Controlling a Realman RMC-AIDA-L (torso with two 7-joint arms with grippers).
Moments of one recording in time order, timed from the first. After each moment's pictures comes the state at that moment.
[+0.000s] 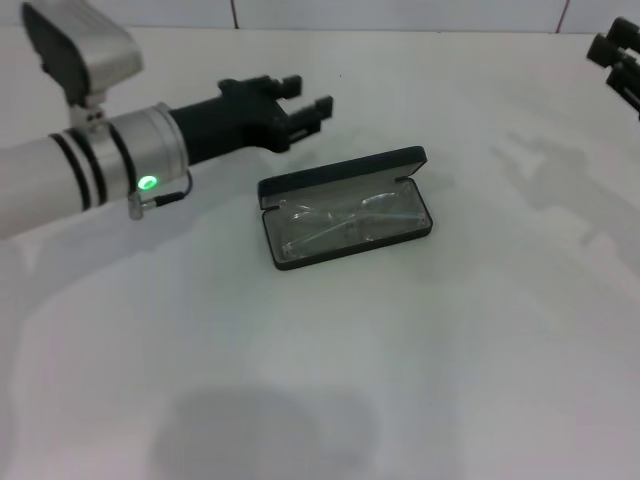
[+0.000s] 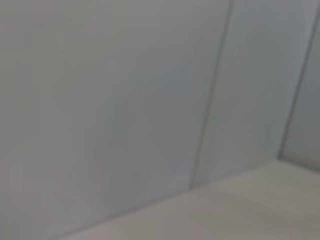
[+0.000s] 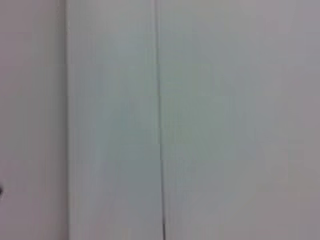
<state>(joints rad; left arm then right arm) -0.68 -2.09 0.97 0.37 1.49 1.04 -1.16 0.43 2.01 -0.86 -0.59 -1.29 -1.38 1.03</state>
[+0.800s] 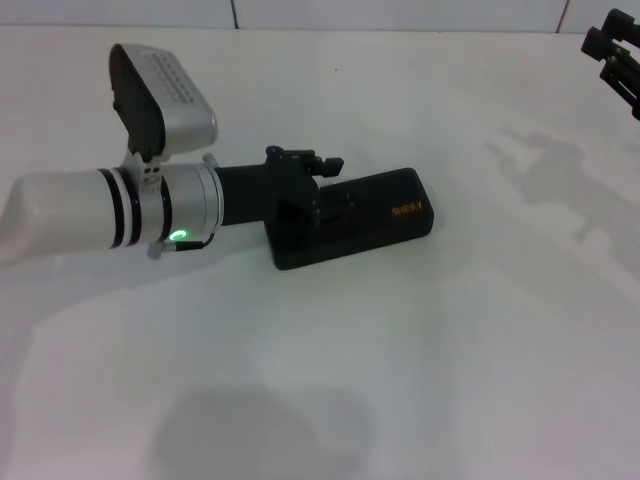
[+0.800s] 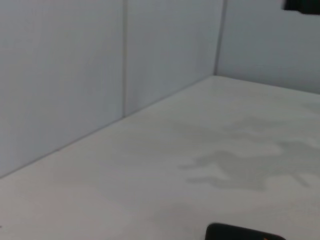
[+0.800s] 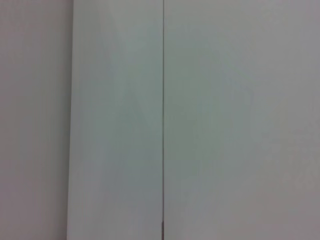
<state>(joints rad) -0.66 -2.09 1.26 0.40 1.50 0.99 -1.15 0.44 2.01 -0.87 -0.59 -1.29 -1.37 0.99</state>
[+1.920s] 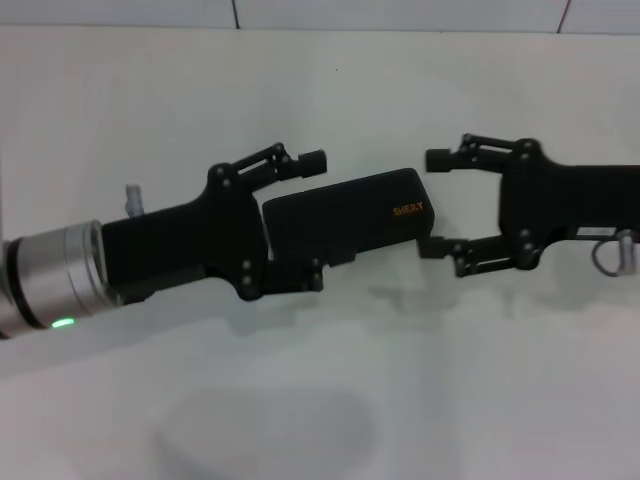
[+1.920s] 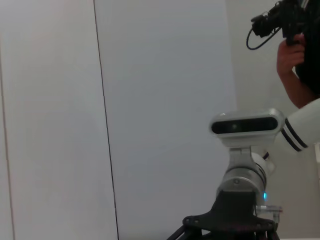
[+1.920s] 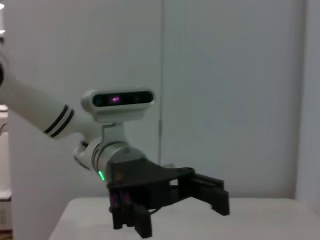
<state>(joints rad) -0.40 -2.05 1.16 0.49 1.33 1.67 -0.80 0.61 2.01 -1.01 -0.58 -1.65 -1.64 1.04</state>
